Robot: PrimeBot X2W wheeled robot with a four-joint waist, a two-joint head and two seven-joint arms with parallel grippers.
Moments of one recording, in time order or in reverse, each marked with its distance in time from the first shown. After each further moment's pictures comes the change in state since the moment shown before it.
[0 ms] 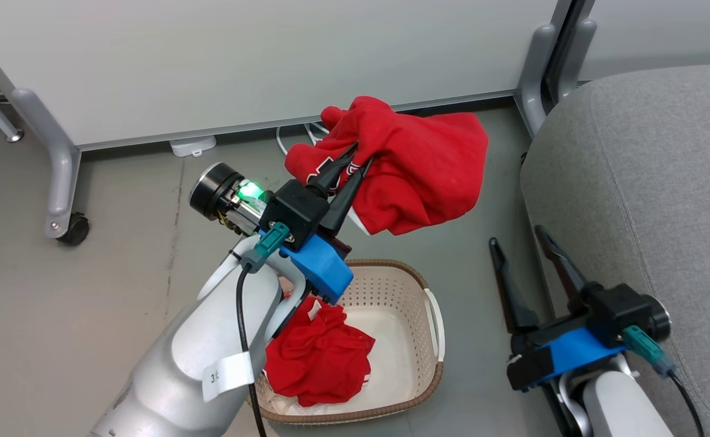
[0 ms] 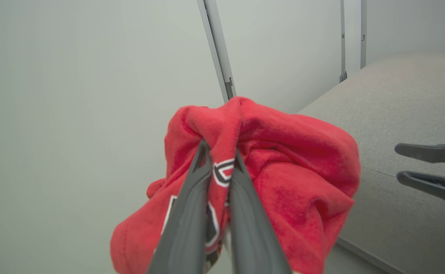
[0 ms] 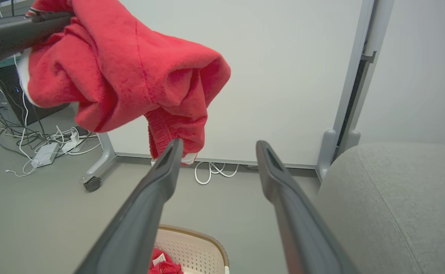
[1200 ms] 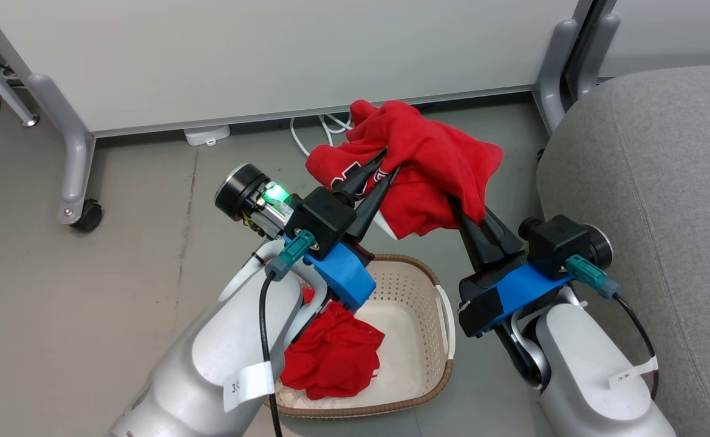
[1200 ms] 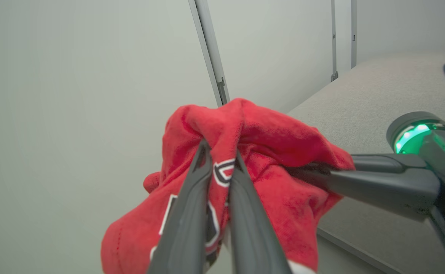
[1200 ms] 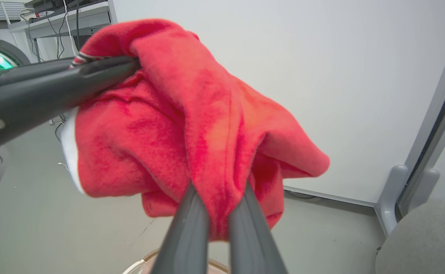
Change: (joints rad) left arm 0.001 -0.034 -0.027 -0.016 0.017 -0.012 0.000; right arm -0.271 -0.002 0.194 0.192 0.090 0.000 -0.001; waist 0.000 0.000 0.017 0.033
